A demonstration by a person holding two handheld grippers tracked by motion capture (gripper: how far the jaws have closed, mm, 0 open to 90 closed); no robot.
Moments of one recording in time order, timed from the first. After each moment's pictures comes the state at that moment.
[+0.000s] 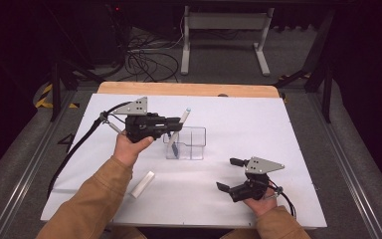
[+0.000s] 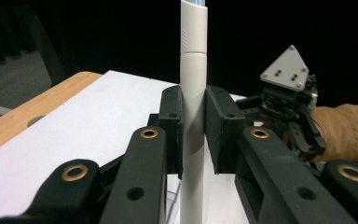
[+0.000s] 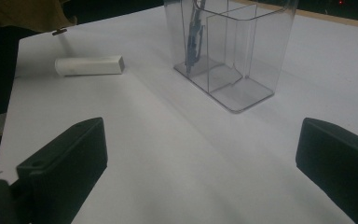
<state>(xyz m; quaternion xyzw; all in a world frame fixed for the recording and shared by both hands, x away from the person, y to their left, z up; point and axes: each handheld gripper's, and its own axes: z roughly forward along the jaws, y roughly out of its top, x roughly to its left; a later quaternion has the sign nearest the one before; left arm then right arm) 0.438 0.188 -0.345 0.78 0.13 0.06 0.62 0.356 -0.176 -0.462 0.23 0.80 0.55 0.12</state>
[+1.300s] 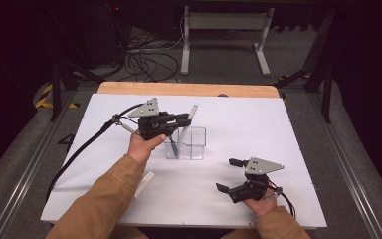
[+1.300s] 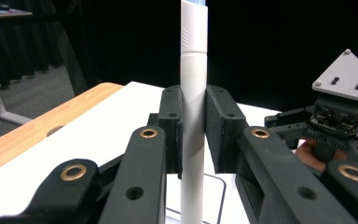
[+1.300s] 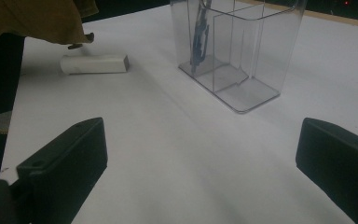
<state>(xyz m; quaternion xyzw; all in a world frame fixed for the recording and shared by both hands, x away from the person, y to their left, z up) 0.456 0.164 -0.372 0.75 0.14 0.10 0.63 0.355 -0.174 -0.463 0.22 0.80 0.55 0.12</state>
